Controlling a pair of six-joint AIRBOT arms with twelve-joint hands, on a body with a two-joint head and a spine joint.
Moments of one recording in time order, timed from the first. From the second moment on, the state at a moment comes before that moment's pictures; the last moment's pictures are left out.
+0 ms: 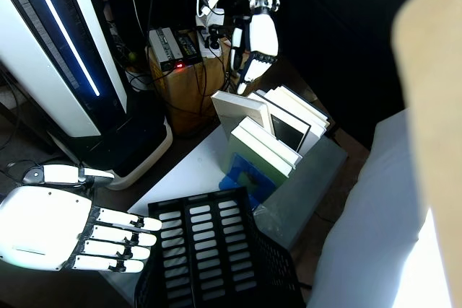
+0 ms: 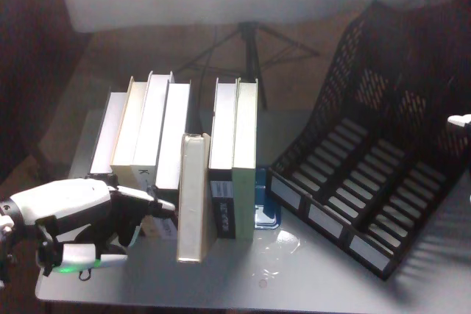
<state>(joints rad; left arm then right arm) 1.03 -1.12 1.31 0.23 -0.80 0.14 -0.93 -0.89 1.13 0.19 0.77 -0.58</state>
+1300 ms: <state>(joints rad) 1.18 -0.97 1.15 -0.05 -1.08 0.32 -0.92 -0.84 1.05 0.02 0.85 -0.53</state>
